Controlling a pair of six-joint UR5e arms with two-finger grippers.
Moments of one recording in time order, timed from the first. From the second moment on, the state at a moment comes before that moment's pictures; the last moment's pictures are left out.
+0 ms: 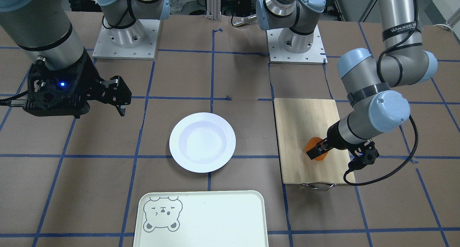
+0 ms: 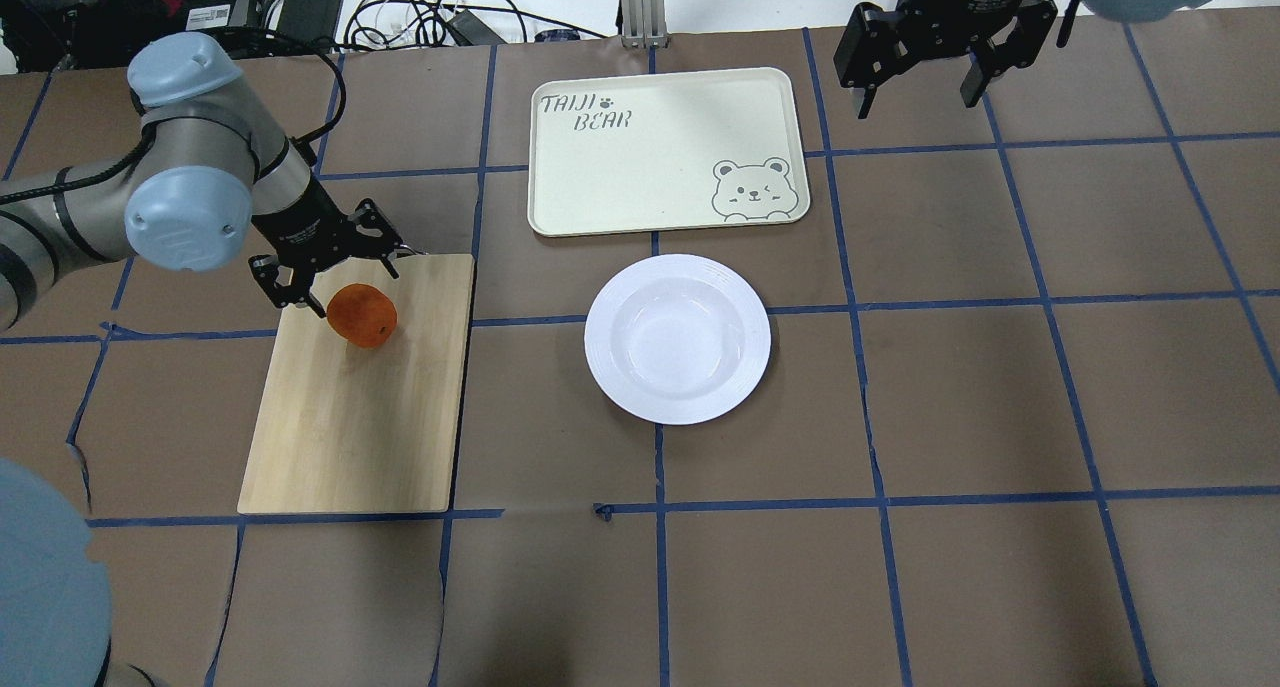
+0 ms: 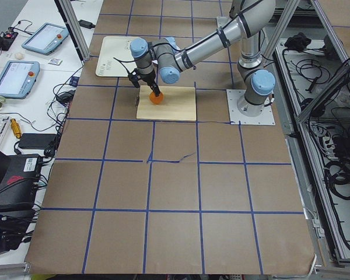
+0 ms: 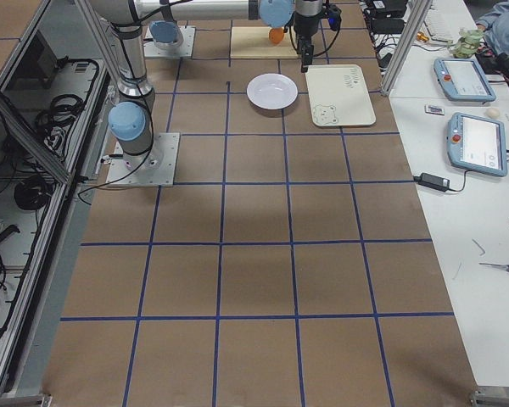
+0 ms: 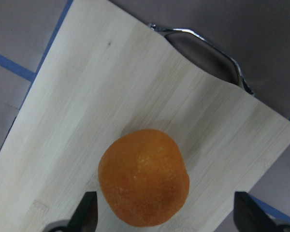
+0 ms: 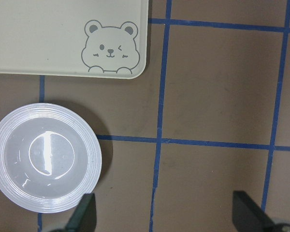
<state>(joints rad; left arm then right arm) -1.36 -1.93 -1.78 -1.16 1.53 -0.34 1.59 -1.38 1.36 -1.60 -1.57 -0.06</state>
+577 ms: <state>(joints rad) -1.36 -1.98 -1.80 -1.12 1.54 -0.34 1.59 -1.38 1.36 -1.59 -1.57 -0.06</state>
